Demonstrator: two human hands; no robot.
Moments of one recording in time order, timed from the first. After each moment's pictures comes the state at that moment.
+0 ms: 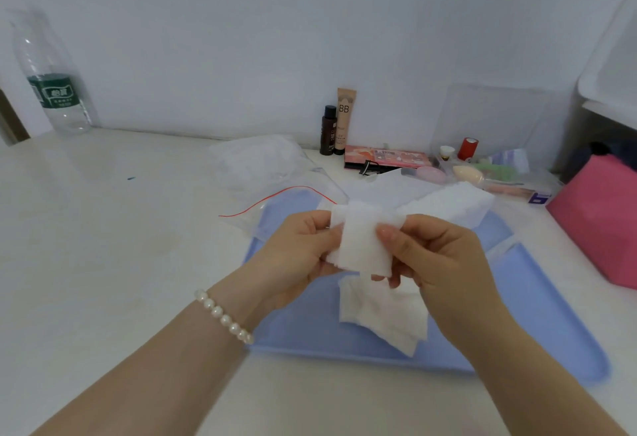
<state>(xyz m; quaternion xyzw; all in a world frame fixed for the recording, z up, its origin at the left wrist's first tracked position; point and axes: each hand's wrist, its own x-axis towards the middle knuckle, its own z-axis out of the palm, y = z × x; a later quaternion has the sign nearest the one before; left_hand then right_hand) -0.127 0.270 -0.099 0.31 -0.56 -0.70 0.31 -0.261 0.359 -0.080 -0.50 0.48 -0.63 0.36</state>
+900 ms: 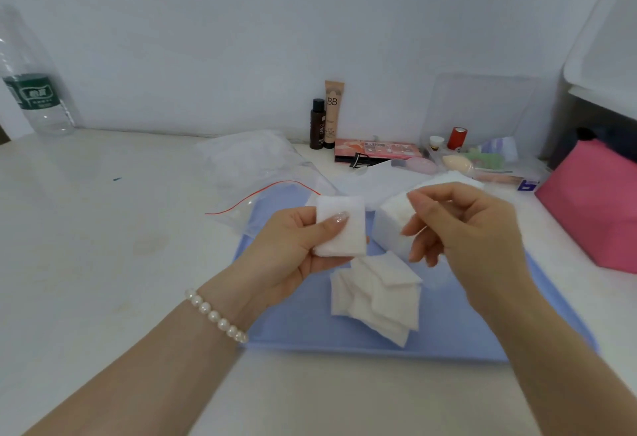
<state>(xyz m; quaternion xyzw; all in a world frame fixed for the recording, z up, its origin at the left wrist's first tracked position) -0.129 0.275 -0.094 0.30 -0.48 -0.76 0.32 -0.284 0.362 -0.064 -0.45 0.60 -0.62 0.24</state>
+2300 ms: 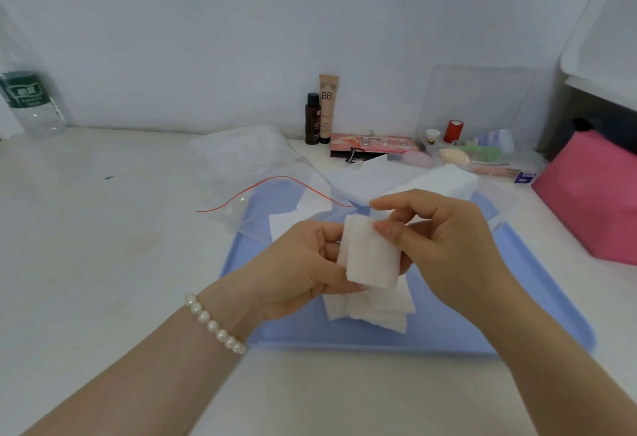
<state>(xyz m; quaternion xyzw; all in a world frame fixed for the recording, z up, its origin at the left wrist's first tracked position) -0.131 0.284 -0.103 0.24 -0.59 -0.75 0.19 -0.275 0.365 -0.067 -0.58 0.60 -0.52 0.21</state>
